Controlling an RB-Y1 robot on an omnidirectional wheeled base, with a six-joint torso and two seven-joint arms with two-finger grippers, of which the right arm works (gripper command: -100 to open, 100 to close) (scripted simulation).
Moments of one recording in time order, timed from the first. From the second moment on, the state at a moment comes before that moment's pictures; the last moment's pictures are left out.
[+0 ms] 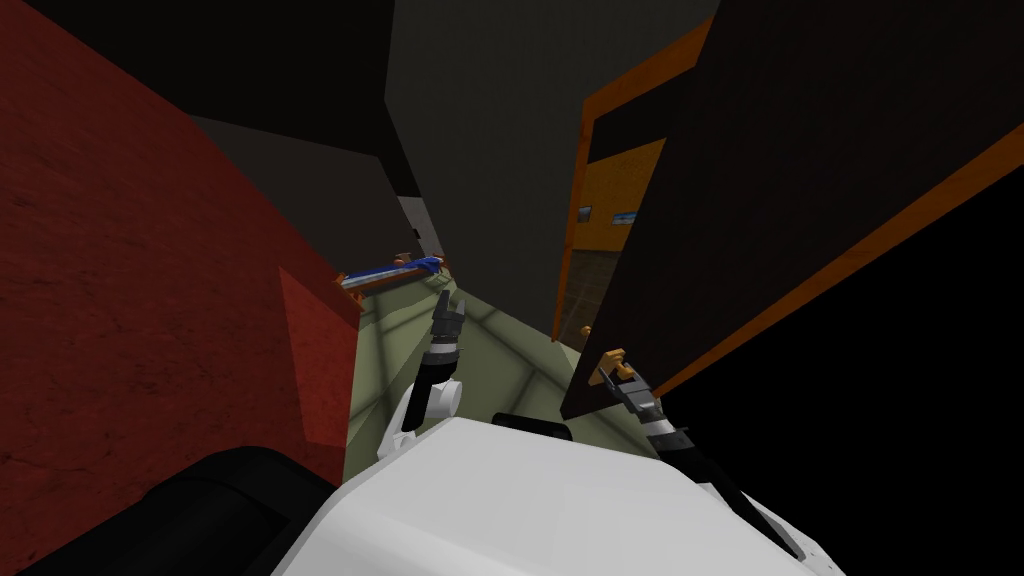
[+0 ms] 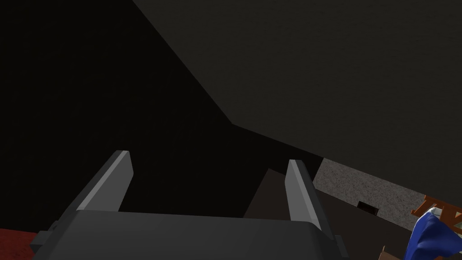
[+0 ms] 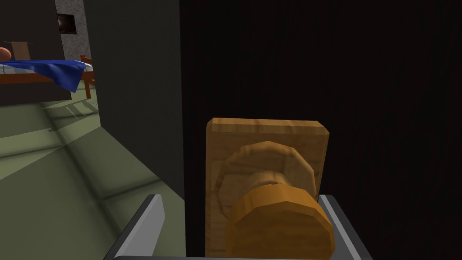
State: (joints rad) arm 0.22 -0.89 0.73 -1.38 -0.85 -0.97 -1.40
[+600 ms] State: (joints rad) arm 0.23 -0.90 0.74 -1.37 -0.85 -1.00 -1.42
